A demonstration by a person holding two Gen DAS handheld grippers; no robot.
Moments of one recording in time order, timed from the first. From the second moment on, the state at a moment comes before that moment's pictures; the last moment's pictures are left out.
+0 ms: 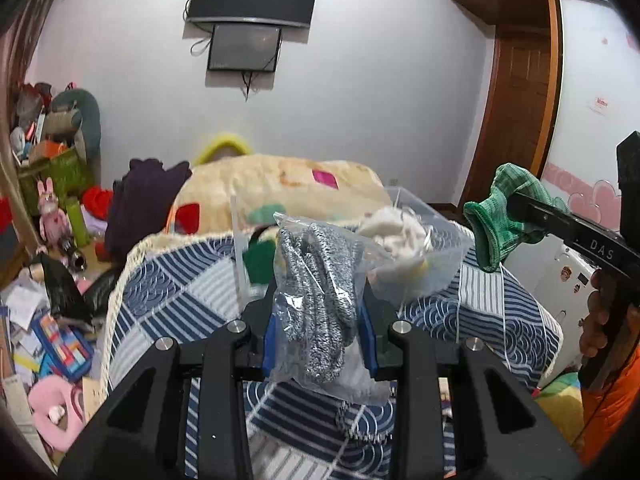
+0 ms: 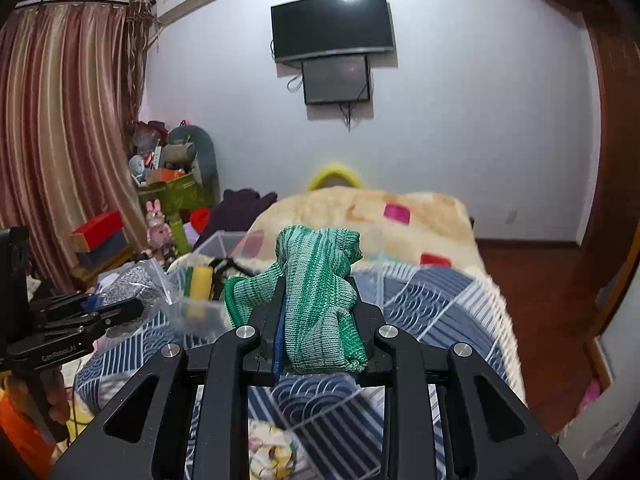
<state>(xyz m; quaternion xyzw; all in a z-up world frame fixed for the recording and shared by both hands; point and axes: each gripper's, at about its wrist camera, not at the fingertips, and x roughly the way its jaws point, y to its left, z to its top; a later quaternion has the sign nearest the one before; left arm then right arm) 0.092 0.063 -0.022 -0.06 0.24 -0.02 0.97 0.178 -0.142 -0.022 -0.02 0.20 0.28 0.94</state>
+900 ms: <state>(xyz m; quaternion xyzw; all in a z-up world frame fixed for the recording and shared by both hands) 0.208 0.047 -0.049 -0.05 0.30 0.01 0.95 0.249 -0.099 -0.036 -0.09 0.23 0.23 0.94</state>
